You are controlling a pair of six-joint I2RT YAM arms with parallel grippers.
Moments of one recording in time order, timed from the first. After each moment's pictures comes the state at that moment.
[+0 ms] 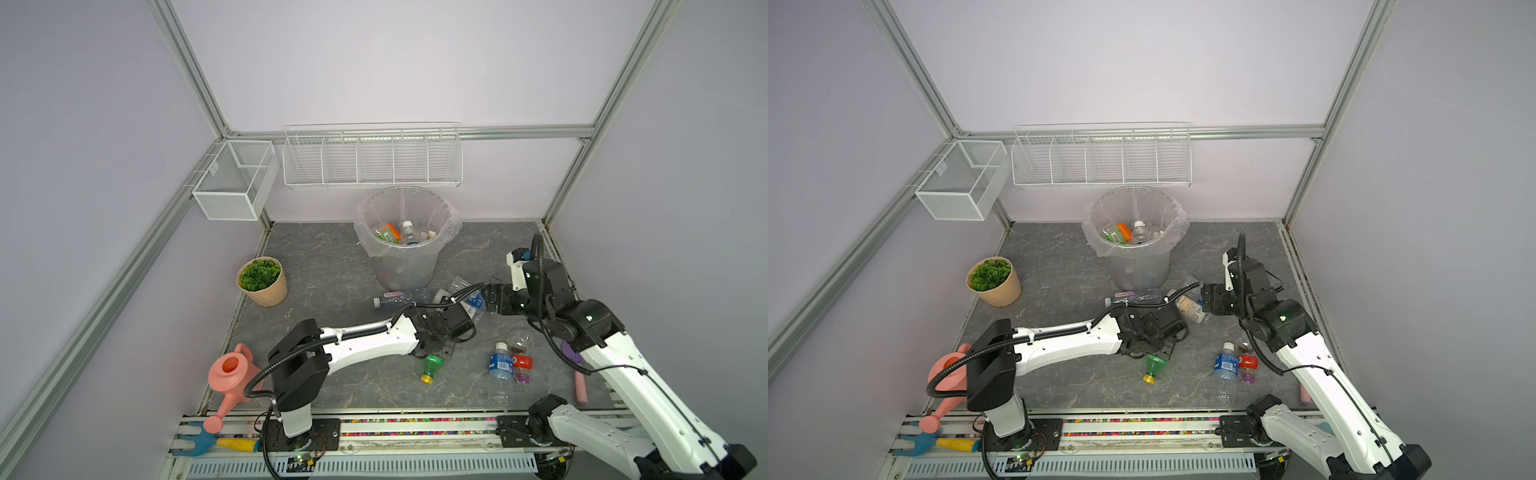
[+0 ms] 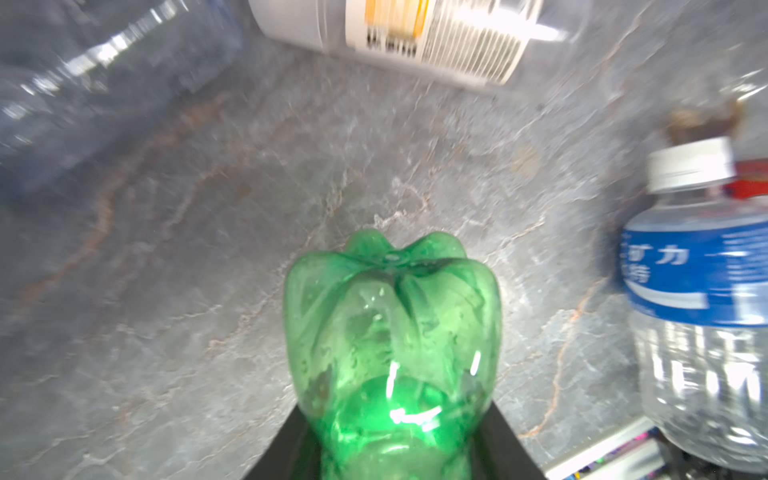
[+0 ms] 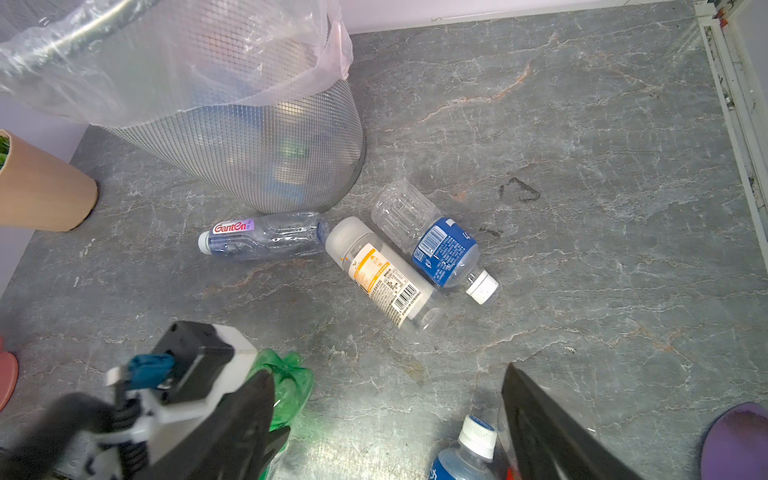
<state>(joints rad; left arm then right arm) -1.22 1.75 1.37 -0.76 -0.22 -0.68 0.47 0.97 1.10 -0.87 0.10 0.37</state>
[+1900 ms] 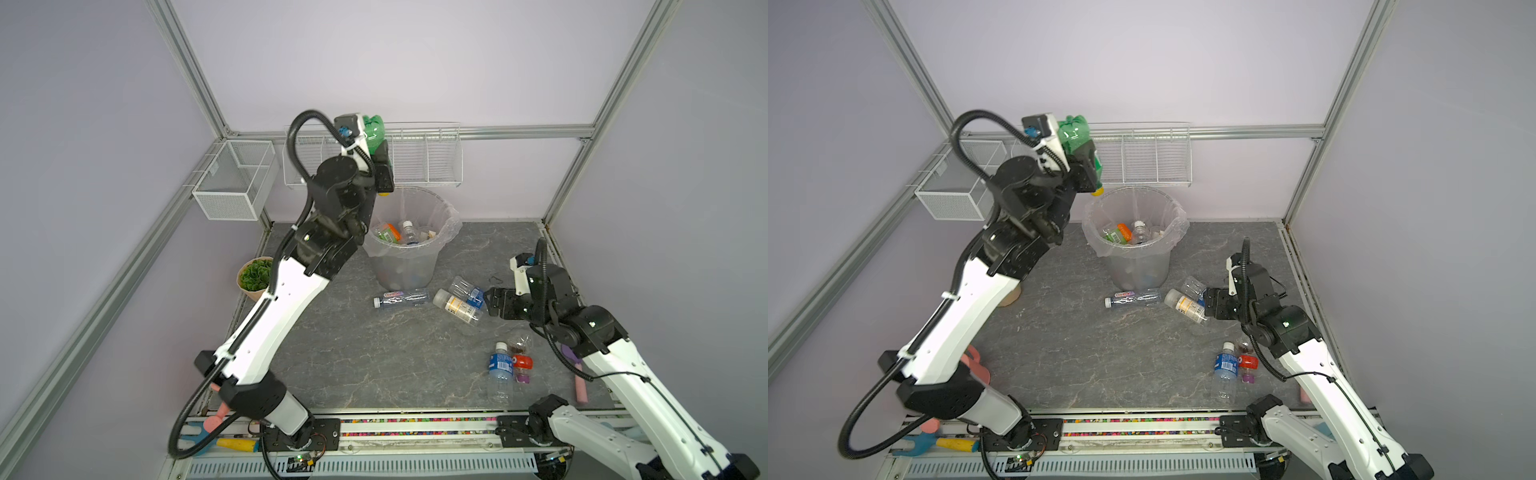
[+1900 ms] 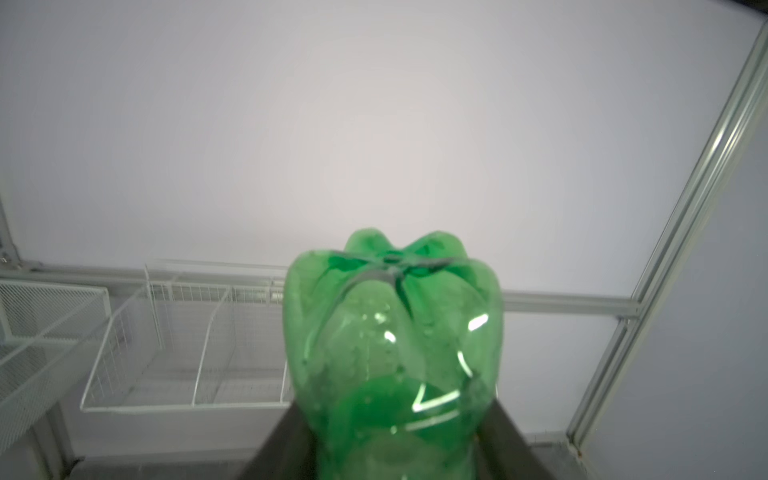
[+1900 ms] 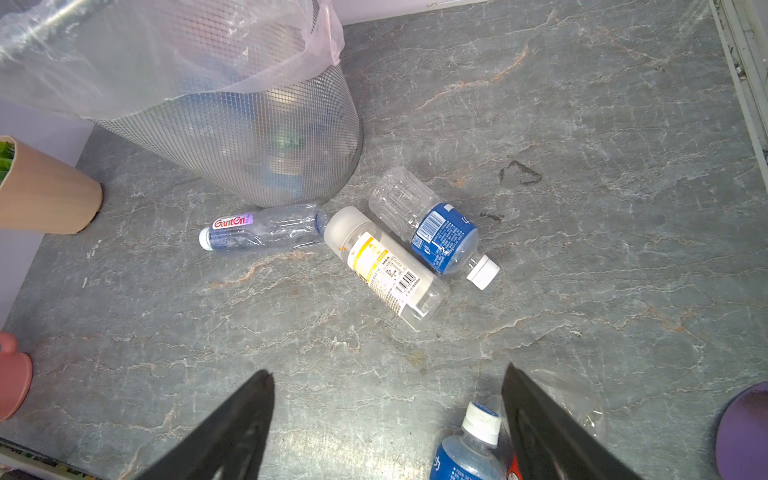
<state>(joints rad) -0.72 1.69 2.18 -0.38 -0.46 -0.11 0.45 0.93 1.05 -0.88 0.08 0.40</state>
